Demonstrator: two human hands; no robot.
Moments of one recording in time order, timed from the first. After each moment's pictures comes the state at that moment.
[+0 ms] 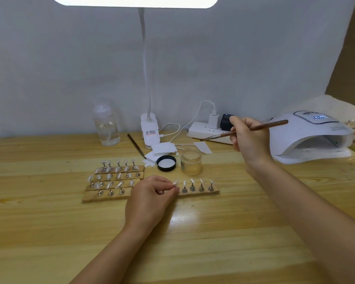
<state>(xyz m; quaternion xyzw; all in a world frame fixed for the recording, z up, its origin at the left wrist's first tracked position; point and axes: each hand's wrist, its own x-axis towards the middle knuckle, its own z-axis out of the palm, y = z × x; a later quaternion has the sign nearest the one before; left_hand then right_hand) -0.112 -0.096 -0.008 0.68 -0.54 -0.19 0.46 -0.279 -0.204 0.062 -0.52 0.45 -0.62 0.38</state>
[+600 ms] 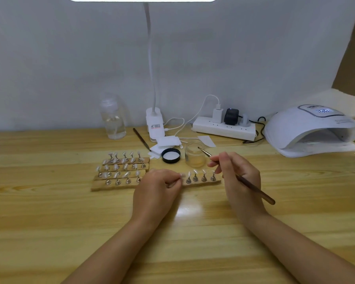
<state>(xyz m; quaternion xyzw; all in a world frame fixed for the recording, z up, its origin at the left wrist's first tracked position) -0.117 -0.089 -0.015 0.66 -0.60 -0.06 0.44 -0.271 -0.123 0.004 -0.65 0.34 -0.59 0.35</state>
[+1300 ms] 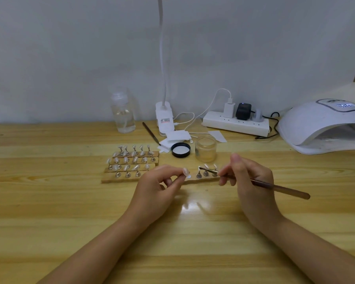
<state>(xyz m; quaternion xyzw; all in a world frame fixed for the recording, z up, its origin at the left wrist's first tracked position) -0.097 -0.068 -0.009 0.57 -0.63 -0.18 0.49 -0.270 -0.119 -0.007 -0.67 0.27 -0.58 0.37</state>
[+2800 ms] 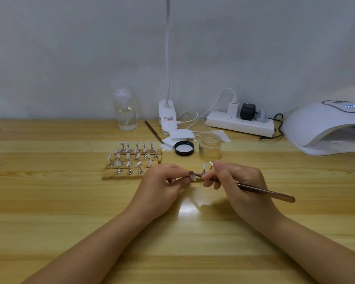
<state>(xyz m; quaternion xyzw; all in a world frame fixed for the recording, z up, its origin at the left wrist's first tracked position) -0.092 -0.074 -0.011 0.58 -0.66 -0.18 0.44 -0.258 -0.118 -0.013 -0.76 0.24 -0.51 0.32</state>
